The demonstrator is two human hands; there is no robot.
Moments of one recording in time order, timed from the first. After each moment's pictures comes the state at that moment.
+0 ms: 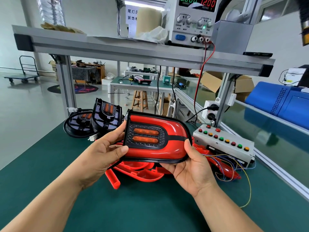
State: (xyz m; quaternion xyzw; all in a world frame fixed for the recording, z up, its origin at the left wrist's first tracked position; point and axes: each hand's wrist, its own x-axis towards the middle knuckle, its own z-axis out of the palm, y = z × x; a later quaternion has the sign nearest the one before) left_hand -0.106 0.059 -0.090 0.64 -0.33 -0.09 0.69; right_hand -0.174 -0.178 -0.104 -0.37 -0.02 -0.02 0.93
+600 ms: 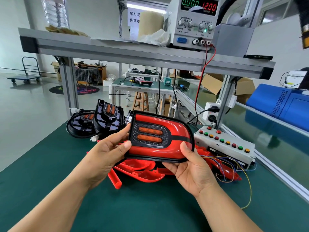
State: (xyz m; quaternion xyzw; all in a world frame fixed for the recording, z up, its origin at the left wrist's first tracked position) left_hand -0.116 0.052 -0.085 0.61 -0.30 -0.11 0.73; right_hand -0.176 -0.178 -0.102 -0.39 -0.02 -0.05 0.92
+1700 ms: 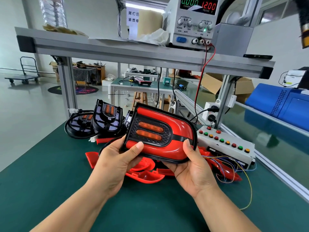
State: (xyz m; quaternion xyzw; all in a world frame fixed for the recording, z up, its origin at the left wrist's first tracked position) left_hand -0.137 0.017 -0.085 0.53 -0.16 -0.08 0.83; right_hand -0.179 -0.169 -0.095 -0.39 -0.03 -0.10 0.92
